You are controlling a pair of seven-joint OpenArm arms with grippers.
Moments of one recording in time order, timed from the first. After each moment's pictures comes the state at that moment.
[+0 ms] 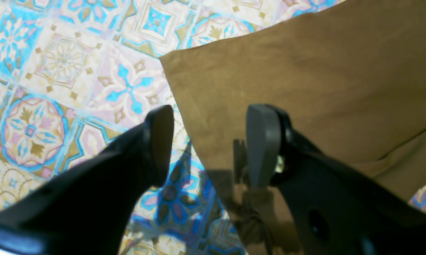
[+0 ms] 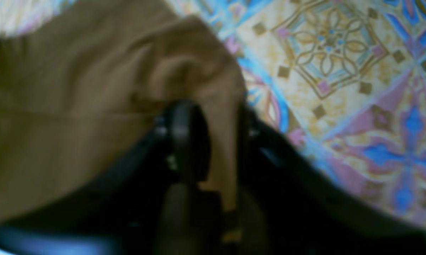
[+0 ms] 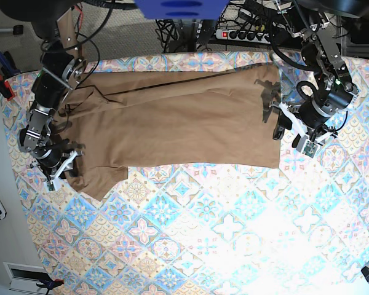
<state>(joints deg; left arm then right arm) 9.0 -10.0 -26.5 112.4 -27.6 -41.0 64.3 24.1 15.5 35.1 46.7 -26.9 45.0 -15.7</state>
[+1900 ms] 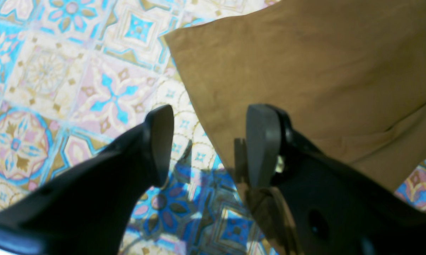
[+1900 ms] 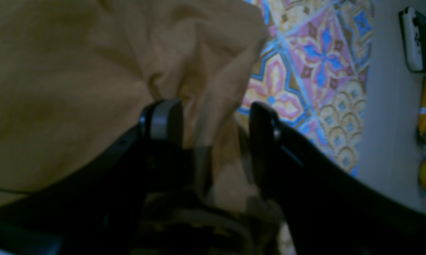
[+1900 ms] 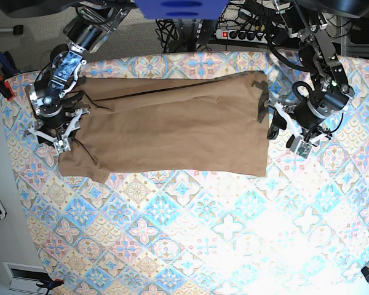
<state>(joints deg) 8.9 -9.7 -24.3 112.1 -27.4 -41.0 64.3 -0.2 -1.0 39.8 92.2 -39.7 45.1 -16.6</state>
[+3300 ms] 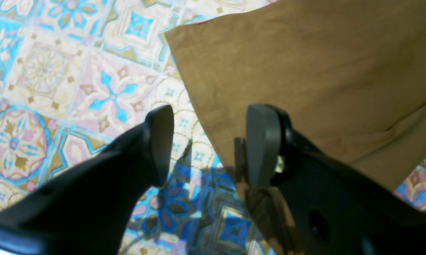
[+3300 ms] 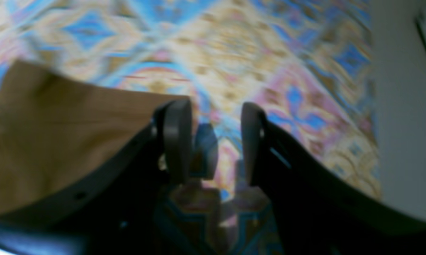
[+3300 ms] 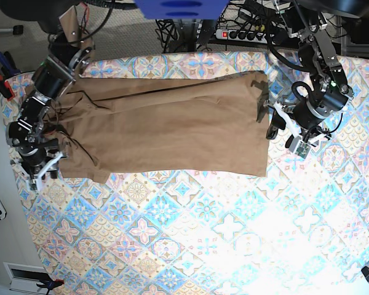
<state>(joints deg) 8.9 -9.7 -23.8 112.1 -27.3 -41.0 64.3 19.7 13.6 40.2 61.2 -19.9 44.0 -23.6</state>
